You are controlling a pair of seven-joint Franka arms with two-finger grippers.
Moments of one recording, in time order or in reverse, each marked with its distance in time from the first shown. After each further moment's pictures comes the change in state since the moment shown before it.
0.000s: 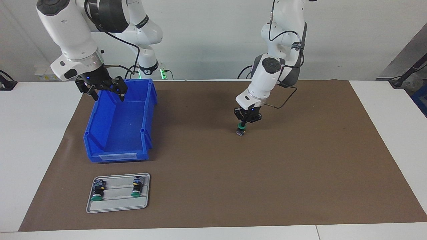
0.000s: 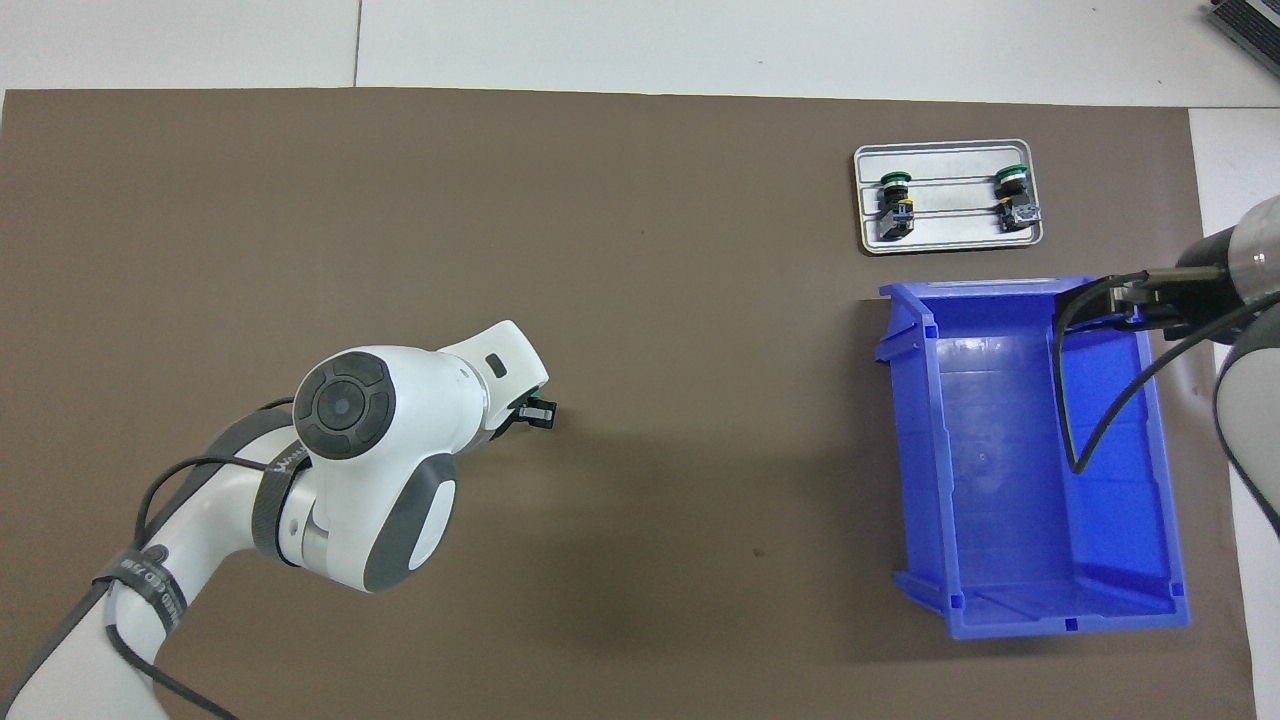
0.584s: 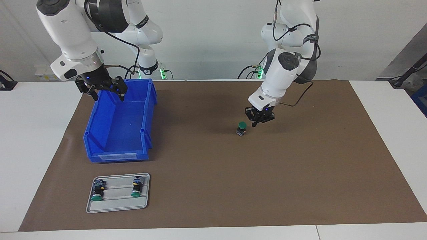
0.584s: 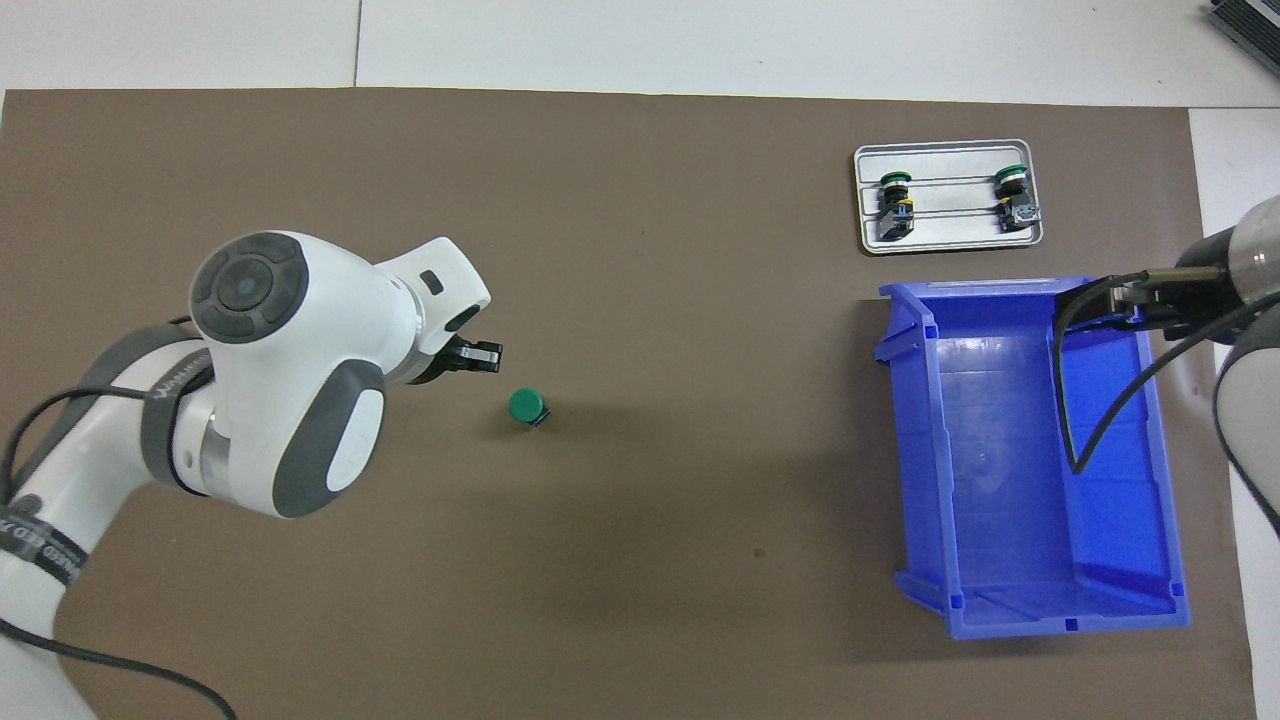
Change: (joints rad) left arm 0.100 0.025 0.031 0.258 0.084 -0.339 0.002; right arm 0.000 0.000 0.000 0.000 0.000 0.000 0.000
